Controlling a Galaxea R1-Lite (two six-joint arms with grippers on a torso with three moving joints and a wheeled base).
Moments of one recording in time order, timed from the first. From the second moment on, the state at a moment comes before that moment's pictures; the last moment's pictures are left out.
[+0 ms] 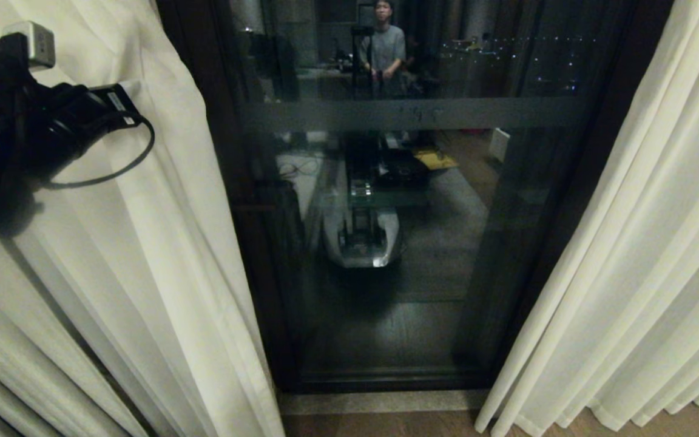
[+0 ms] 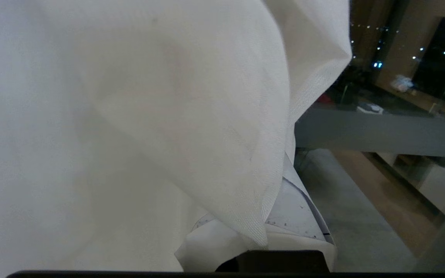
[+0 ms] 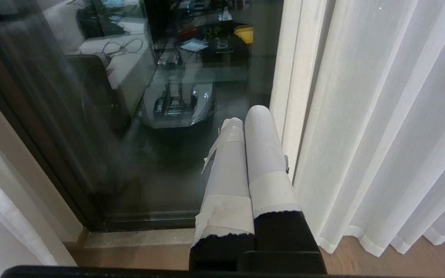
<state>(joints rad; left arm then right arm) 0.09 1.80 -1.21 -0.84 -0.12 -0.18 0.00 0.00 0.00 -0.06 -0.03 0.03</state>
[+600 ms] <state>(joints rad) -0.06 1.79 -1.21 -0.84 -0.12 -0.18 0.00 0.00 0.00 -0.06 -0.03 0.03</state>
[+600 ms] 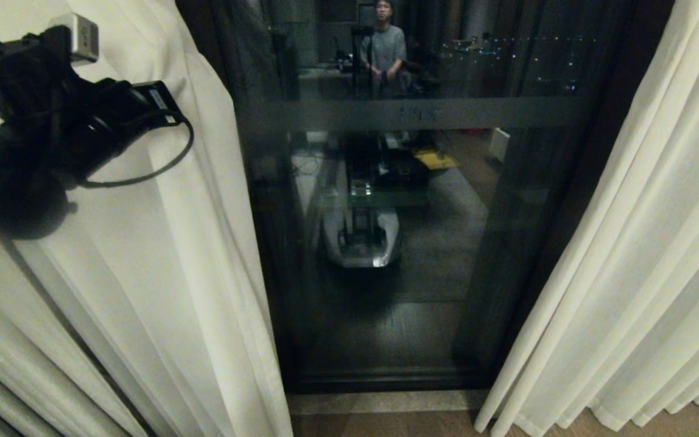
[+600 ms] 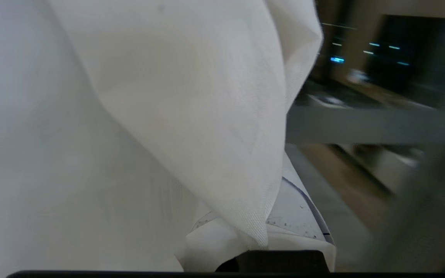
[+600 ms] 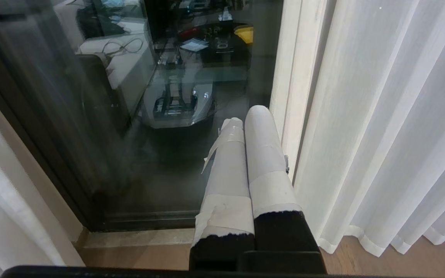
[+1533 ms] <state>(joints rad) -0.24 1.82 -1.21 -0.84 -0.12 -0.18 0.00 0.00 0.00 -0.06 -0.03 0.03</state>
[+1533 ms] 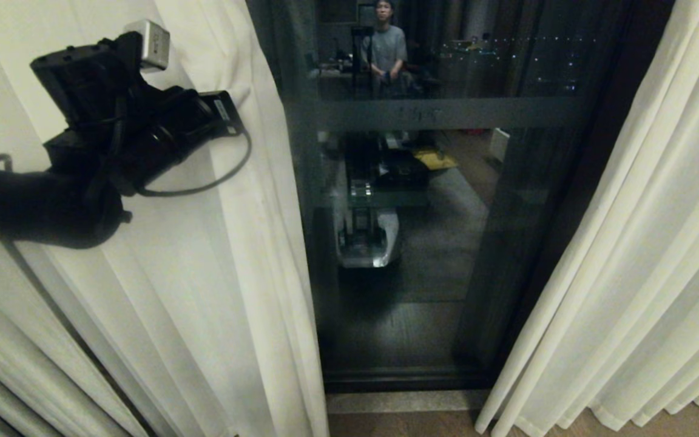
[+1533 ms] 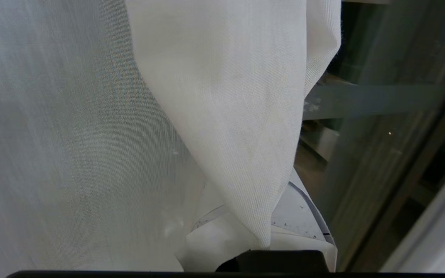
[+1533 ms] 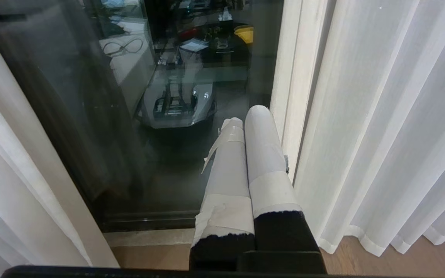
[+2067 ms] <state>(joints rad) -0.30 1.82 -1.21 -0.84 -0.12 -0.18 0.00 0.00 0.00 -0.06 -0.03 0.03</state>
